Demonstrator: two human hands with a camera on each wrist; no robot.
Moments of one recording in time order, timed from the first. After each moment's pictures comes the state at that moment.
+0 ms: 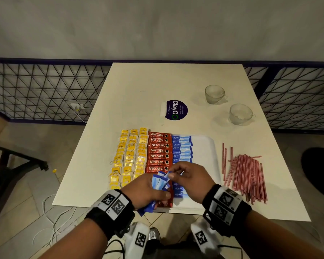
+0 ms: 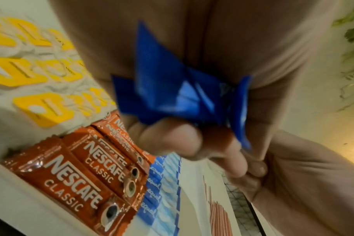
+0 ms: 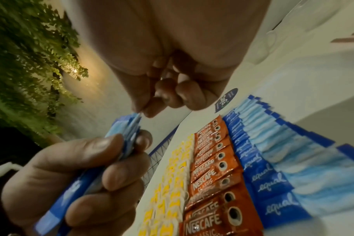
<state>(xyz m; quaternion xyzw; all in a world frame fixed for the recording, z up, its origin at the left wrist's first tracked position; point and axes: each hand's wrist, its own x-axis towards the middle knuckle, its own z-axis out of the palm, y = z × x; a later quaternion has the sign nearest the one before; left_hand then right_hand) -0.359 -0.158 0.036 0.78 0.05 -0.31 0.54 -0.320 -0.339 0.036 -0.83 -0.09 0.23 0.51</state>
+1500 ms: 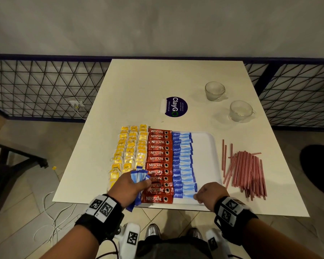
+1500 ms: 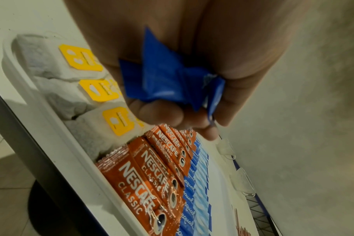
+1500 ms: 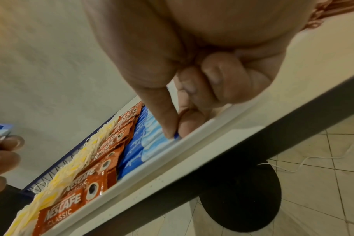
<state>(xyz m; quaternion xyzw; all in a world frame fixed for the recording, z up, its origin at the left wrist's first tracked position) -0.377 -0.136 0.022 0.77 0.21 -0.18 0.57 -0.330 -0.393 -0.033 -0.89 0.10 0.36 0.26</state>
